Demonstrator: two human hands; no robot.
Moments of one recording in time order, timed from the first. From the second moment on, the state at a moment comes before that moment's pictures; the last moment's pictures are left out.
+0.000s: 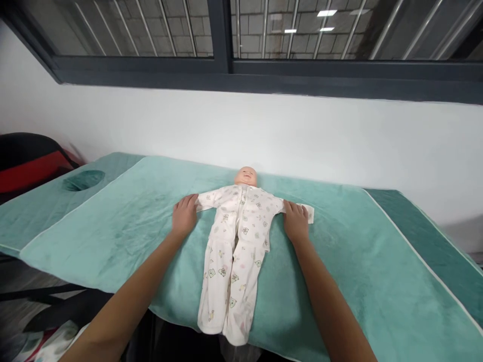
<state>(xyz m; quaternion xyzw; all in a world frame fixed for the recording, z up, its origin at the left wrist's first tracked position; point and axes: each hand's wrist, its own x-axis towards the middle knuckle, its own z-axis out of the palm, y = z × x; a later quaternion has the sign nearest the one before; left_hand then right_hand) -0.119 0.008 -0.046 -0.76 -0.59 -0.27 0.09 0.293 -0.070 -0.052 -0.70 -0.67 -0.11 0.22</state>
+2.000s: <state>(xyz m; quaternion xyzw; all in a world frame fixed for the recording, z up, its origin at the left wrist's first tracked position) -0.068 -0.278 -0.027 -0.87 -0.32 -0.37 -0.09 0.134 -0.333 -0.059 -0.54 -0.71 0.14 0.44</state>
